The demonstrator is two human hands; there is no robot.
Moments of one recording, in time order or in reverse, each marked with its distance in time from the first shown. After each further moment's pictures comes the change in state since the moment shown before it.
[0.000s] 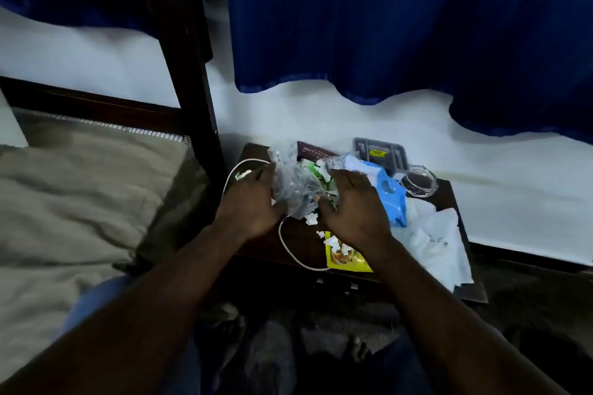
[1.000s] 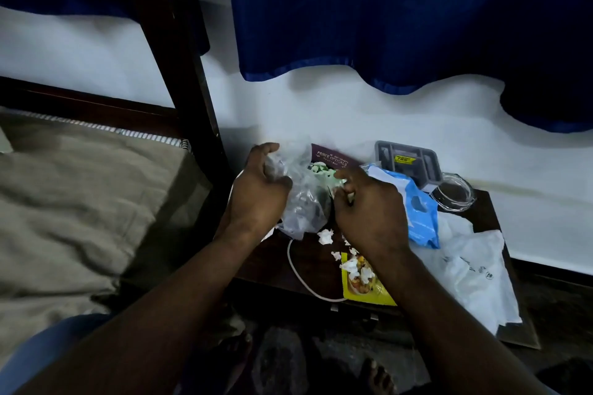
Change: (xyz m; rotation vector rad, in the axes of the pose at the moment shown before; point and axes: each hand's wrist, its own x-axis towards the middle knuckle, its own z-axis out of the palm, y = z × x) left_hand 0.045 0.006 0.006 -0.815 0.305 -0.357; right_hand 0.043 -0.003 0.014 0.159 0.206 0.023
